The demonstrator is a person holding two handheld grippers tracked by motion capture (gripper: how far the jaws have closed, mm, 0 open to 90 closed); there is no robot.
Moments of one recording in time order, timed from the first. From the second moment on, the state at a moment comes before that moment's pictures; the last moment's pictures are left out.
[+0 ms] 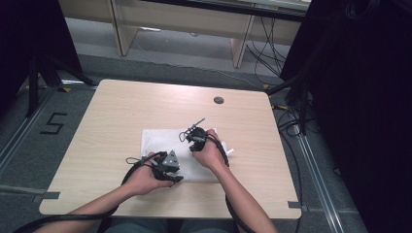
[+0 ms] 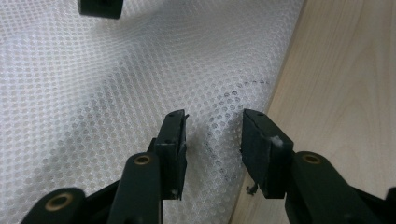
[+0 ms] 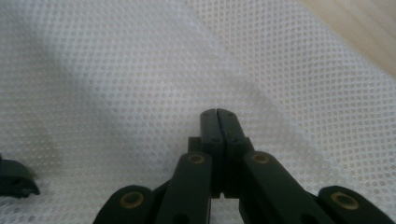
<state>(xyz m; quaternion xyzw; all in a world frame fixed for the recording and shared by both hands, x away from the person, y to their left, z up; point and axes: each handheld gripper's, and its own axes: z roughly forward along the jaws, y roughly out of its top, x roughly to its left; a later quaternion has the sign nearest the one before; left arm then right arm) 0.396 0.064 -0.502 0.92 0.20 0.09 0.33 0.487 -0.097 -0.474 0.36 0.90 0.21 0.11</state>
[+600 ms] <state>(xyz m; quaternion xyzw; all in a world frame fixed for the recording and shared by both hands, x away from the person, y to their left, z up) 0.397 0.064 -0.504 0.91 0.21 0.09 0.34 0.501 -0.105 -0.449 0.38 0.88 0.24 0.13</state>
